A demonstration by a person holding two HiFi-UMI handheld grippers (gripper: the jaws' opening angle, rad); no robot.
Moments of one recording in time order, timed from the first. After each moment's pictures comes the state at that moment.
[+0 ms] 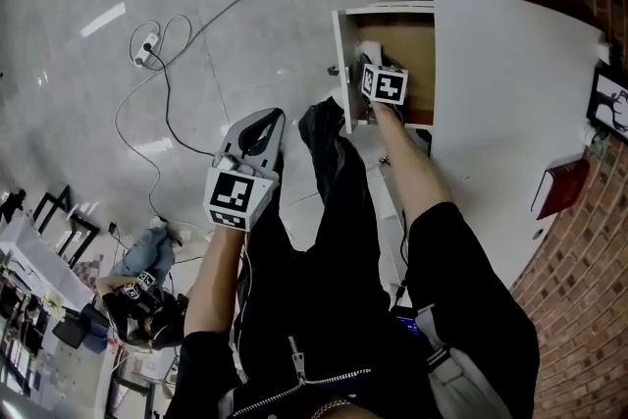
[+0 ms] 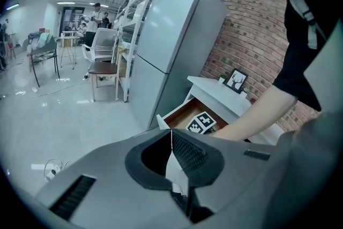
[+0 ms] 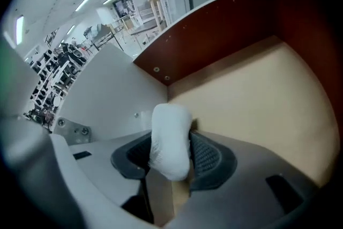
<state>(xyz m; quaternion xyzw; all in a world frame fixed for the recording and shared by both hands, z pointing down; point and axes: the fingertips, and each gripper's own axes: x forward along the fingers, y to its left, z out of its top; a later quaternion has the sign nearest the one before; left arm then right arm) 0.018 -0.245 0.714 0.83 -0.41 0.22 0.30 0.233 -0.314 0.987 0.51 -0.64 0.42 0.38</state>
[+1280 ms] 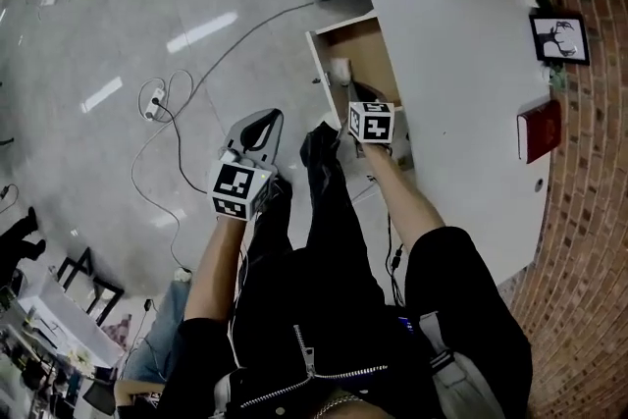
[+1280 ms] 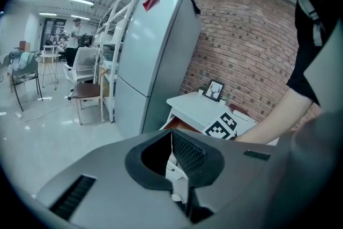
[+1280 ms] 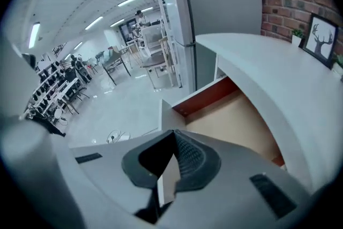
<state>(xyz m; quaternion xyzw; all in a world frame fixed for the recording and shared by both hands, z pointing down) 0.009 -0.240 0.612 0.89 -0.35 0.18 0.24 0.197 -0.259 0.806 0.56 -0.68 0.37 0.30</state>
